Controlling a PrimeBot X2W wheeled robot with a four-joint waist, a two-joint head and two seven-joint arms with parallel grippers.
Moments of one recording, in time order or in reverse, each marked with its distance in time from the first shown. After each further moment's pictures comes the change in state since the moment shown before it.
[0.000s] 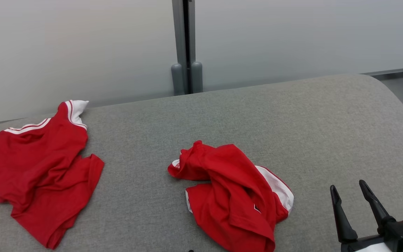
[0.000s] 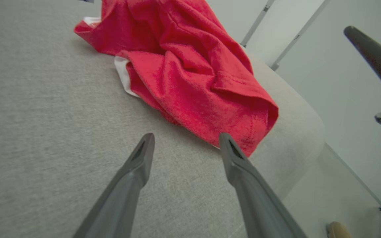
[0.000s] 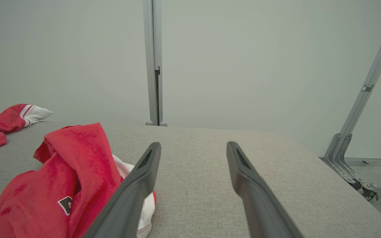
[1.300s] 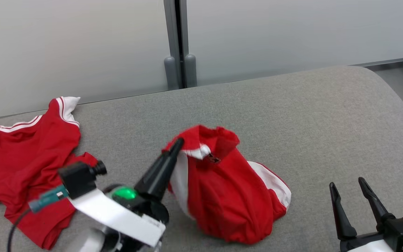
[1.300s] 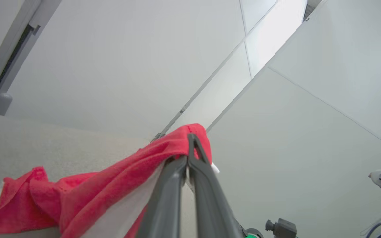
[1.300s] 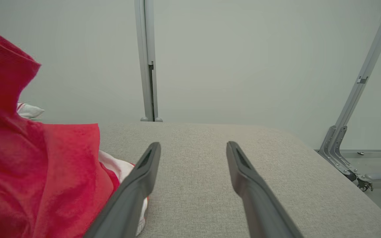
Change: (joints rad) left arm -0.293 0.244 -0.063 -0.499 -0.694 0.102 0.051; right arm -0.016 0.000 -0.002 0.007 0.014 0.000 0.000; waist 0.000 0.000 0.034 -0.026
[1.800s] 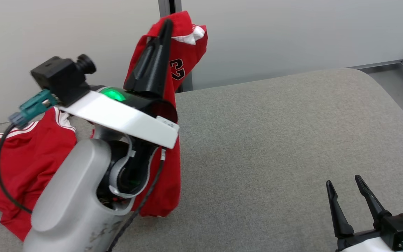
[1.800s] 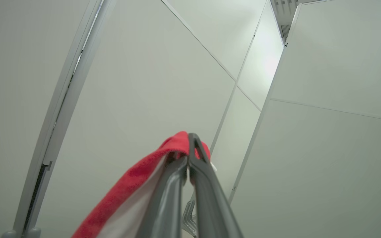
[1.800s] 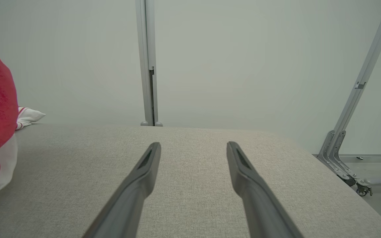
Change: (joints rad) left arm -0.462 -0.074 0.069 0.084 0.187 0.207 0.022; right arm -0.020 0.000 0.018 0.015 -0.007 0.000 0.000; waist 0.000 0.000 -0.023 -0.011
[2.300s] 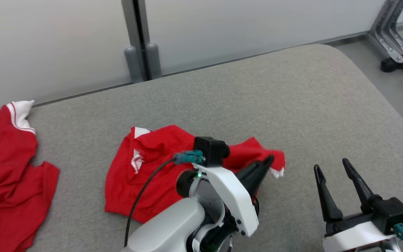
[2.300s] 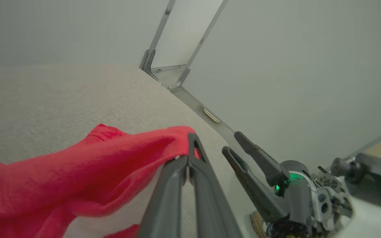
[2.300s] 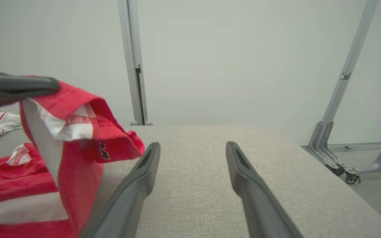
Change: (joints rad) left arm 0.010 -0.165 -0.443 0.415 -0.080 -0.092 0.088; right arm -0.065 -0.001 0.044 0.011 0.034 0.000 0.000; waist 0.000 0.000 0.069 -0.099
